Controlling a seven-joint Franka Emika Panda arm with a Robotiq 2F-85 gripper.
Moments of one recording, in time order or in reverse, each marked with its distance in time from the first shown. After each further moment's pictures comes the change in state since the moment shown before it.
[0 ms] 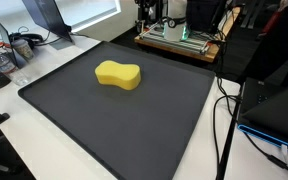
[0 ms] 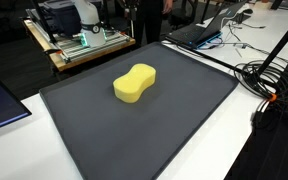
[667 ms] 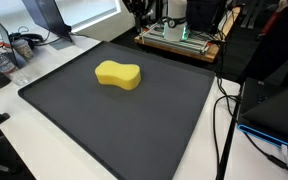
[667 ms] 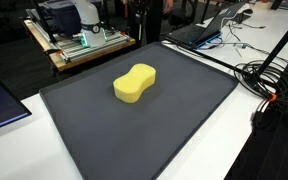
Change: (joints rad) arm 0.172 0.345 -0.203 0.316 -0.063 -0.207 -0.193
